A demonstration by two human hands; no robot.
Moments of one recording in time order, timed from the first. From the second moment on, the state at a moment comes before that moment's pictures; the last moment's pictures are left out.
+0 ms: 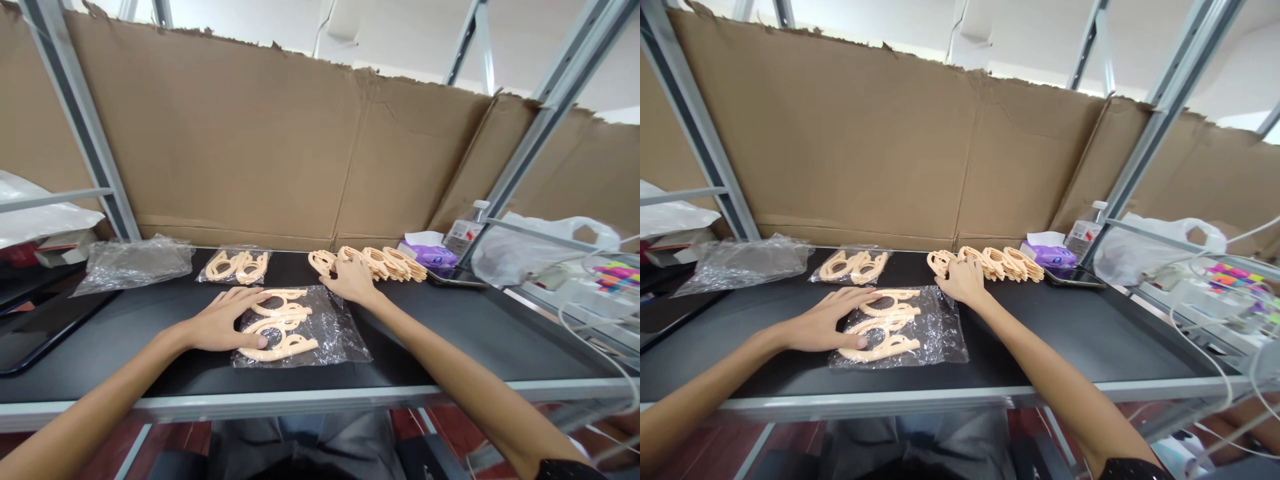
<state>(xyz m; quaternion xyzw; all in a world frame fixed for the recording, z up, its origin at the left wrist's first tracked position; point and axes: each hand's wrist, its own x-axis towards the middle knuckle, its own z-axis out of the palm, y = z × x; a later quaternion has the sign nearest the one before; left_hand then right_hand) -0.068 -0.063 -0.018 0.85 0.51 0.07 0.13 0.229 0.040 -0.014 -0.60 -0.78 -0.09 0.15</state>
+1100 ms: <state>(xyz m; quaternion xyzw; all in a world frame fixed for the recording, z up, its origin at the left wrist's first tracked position) -0.068 -0.063 -0.018 0.85 0.50 0.08 0.12 0.344 -0.051 0.009 -0.41 -0.81 0.34 0.24</state>
